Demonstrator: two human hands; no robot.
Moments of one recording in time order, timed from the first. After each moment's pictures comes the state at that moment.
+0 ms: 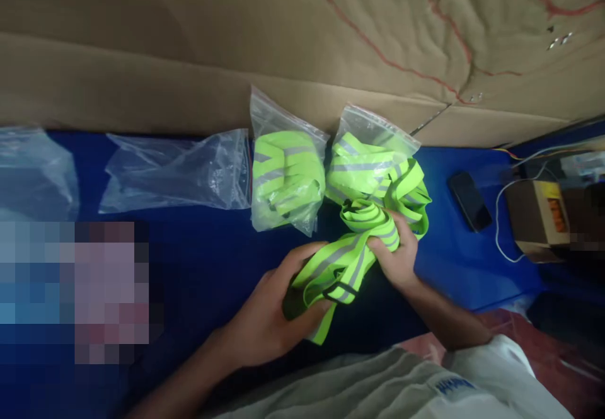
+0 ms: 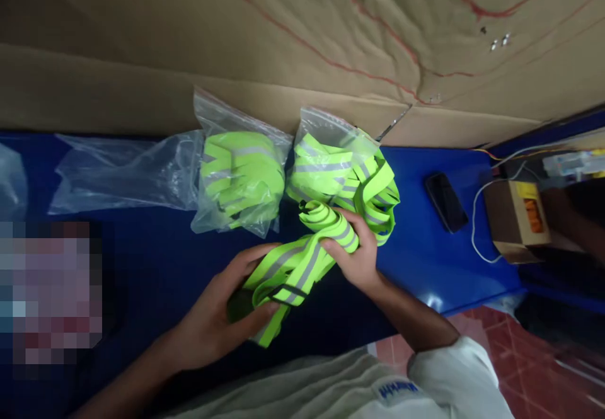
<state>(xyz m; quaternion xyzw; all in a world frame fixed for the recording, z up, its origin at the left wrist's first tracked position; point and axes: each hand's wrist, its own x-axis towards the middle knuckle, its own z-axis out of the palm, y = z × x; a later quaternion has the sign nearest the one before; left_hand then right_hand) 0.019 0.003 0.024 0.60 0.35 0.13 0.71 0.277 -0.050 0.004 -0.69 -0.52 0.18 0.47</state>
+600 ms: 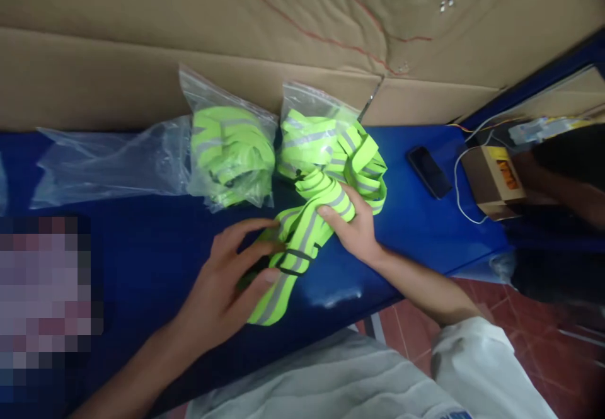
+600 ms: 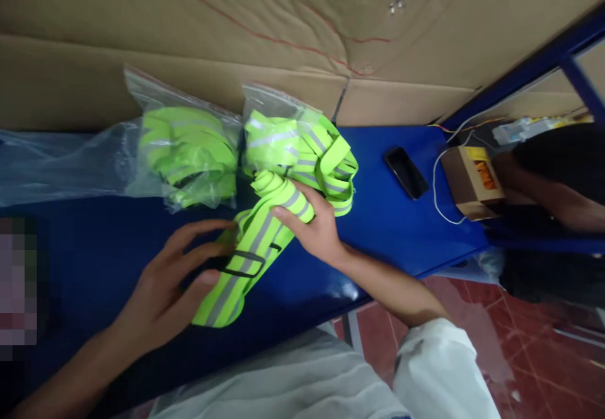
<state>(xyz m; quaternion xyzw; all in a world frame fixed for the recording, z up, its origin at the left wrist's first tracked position) 0.016 -0.005 0.026 0.83 0.33 0.22 0.39 0.267 -0.051 -0.002 -0.63 -0.50 0.23 0.54</state>
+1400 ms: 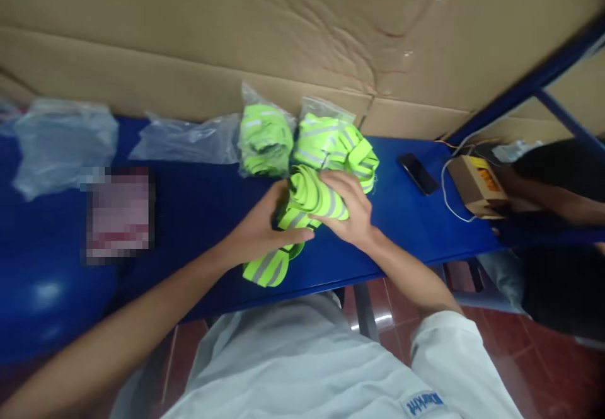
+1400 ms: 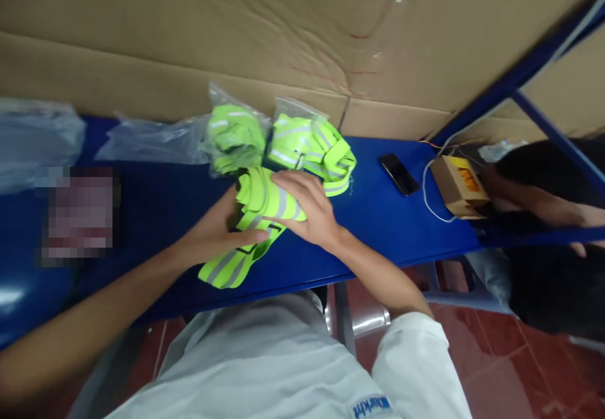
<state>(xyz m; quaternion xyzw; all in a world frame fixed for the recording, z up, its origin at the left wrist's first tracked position) 0.047 -0.021 0.021 0.70 0.28 0.29 0.59 0.266 -0.077 0.027 -0.39 -0.77 -0.06 0.51</state>
